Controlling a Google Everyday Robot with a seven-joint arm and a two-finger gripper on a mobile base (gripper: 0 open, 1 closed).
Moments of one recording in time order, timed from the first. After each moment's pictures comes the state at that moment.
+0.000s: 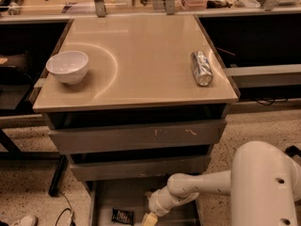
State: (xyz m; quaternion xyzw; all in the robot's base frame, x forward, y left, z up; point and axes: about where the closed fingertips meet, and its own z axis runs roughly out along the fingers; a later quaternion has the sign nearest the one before) arm 0.413 0.038 0.257 -0.56 0.74 0.33 0.15
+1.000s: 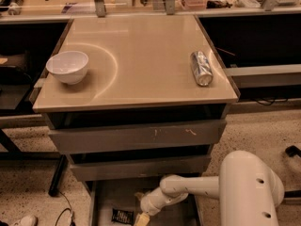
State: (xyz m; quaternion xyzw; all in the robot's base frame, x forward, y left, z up) arm 0.426 0.079 0.218 -0.59 0.69 0.37 0.18
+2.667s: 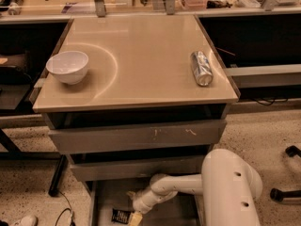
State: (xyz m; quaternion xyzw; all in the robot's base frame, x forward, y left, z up) arm 0.442 0.112 0.184 -0.64 0.66 0.35 0.19
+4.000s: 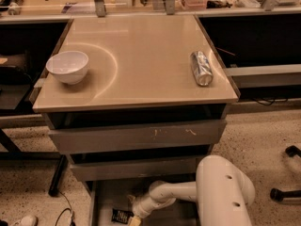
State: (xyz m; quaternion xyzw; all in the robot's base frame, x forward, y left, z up) arm 0.442 0.120 0.138 -0.62 0.68 0.34 0.20
